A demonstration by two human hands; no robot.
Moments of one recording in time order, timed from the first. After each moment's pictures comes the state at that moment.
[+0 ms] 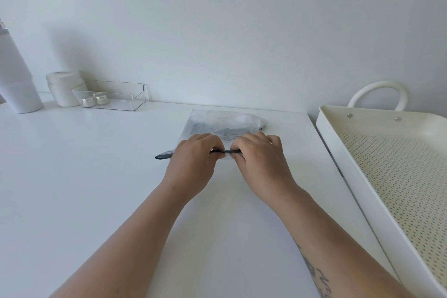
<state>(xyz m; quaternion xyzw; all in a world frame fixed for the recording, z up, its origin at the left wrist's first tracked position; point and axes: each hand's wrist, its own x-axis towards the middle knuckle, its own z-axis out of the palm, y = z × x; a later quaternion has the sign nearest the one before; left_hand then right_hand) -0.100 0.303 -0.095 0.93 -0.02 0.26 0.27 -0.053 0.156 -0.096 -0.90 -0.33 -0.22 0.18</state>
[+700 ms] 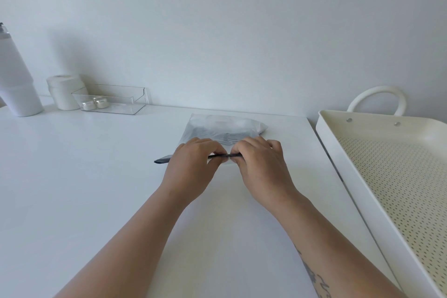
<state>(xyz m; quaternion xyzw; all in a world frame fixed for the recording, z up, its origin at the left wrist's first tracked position) -0.099 0.307 -0.097 0.92 -0.03 0.27 0.27 -0.053 0.154 -0.097 -0.89 -0.33 -0.22 0.21</state>
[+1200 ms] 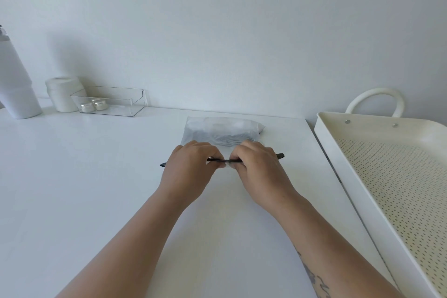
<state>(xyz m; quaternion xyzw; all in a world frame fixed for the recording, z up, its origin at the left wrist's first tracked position) -0.100 0.307 -0.097 0.93 -0.01 0.26 0.26 -0.051 0.152 -0.097 -0.88 -0.35 -0.17 0.25</state>
